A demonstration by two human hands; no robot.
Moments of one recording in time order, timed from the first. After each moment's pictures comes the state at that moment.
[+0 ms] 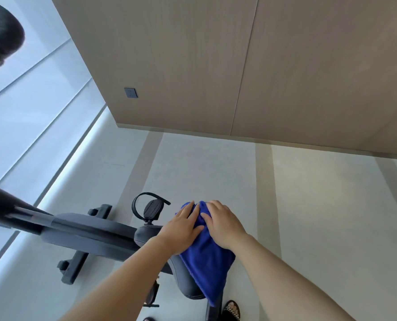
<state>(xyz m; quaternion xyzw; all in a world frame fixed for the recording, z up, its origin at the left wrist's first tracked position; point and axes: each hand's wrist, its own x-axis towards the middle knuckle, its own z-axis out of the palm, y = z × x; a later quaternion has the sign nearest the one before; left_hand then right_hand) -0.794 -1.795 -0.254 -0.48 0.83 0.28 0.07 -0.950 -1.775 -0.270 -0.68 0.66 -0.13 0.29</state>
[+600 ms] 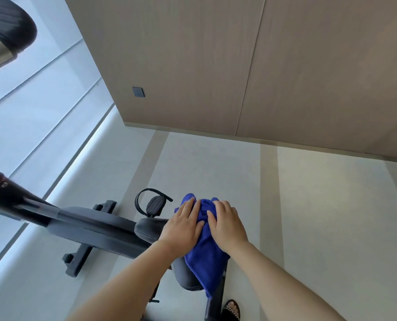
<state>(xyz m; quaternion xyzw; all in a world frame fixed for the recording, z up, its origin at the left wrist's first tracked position) -0.802 -1.771 -0.267 -0.51 0.84 0.18 0.01 -0.951 -1.751 -0.274 -0.64 0.71 -0.18 0.24</state>
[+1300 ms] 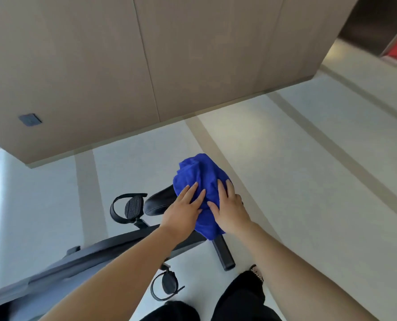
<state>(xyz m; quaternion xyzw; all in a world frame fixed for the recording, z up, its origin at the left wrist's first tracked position) -0.710 -1.740 -0.262 -0.19 0.97 0.15 0.04 -0.830 -1.631 -0.267 -0.39 0.89 -0.15 0.19</state>
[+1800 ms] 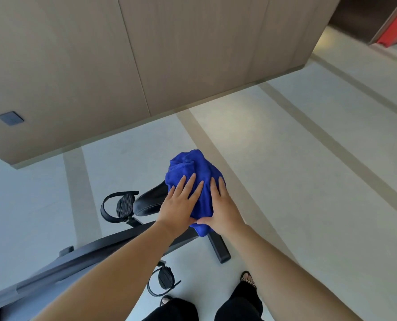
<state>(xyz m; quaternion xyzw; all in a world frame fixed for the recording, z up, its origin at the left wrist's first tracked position) -0.730 -1.741 -0.265 -0.17 0.98 0.07 0.09 -0.829 -1.625 -0.275 -0.39 0.86 -0.21 0.24</state>
